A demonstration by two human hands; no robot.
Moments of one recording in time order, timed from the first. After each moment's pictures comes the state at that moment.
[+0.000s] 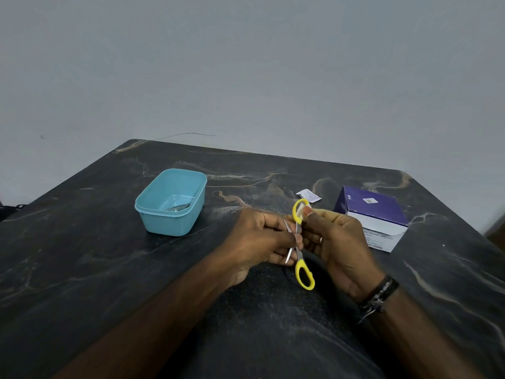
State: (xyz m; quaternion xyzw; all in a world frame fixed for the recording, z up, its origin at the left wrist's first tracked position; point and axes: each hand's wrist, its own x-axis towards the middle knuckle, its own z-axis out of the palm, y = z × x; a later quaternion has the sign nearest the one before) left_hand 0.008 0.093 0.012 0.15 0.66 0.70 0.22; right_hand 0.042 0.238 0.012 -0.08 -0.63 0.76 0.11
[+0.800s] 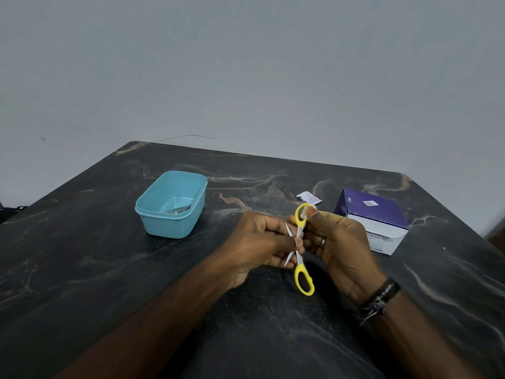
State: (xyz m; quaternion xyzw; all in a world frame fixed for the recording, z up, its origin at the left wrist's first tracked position) left_hand 0.008 0.091 0.013 0.16 0.66 0.70 0.24; right_hand 0.043 0.240 0.014 -0.10 -0.62 0.77 0.11
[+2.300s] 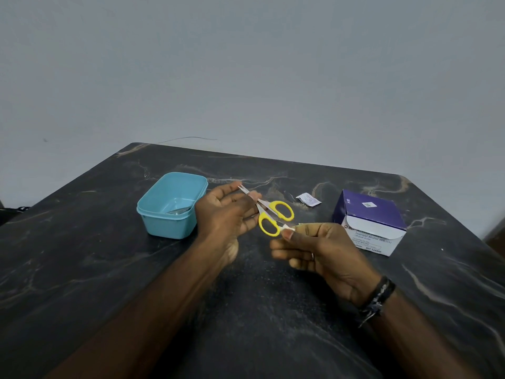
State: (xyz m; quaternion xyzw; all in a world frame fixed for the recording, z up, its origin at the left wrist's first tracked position) left_hand -0.013 0.081 0.028 -0.03 0.48 0.88 0.03; right_hand 0.049 0.233 0.019 -0.08 -0.69 0.72 -0.04
